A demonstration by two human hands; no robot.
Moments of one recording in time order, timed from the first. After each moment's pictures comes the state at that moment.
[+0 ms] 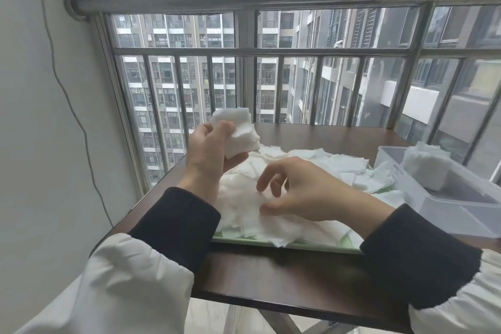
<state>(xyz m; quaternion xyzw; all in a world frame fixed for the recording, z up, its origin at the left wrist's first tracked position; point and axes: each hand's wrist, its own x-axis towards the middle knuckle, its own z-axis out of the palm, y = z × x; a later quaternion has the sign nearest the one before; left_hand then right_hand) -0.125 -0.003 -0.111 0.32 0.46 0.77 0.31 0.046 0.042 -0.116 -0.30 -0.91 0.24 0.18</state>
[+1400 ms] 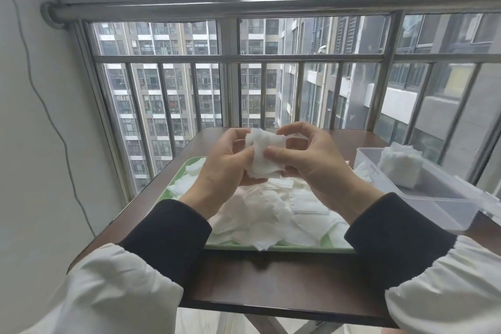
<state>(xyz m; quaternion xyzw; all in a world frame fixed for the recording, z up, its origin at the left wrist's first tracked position) -0.092 -0.003 -0.115 0.52 0.47 0.63 0.34 0.066 0.054 -0.100 -0.24 -0.65 0.56 0.46</state>
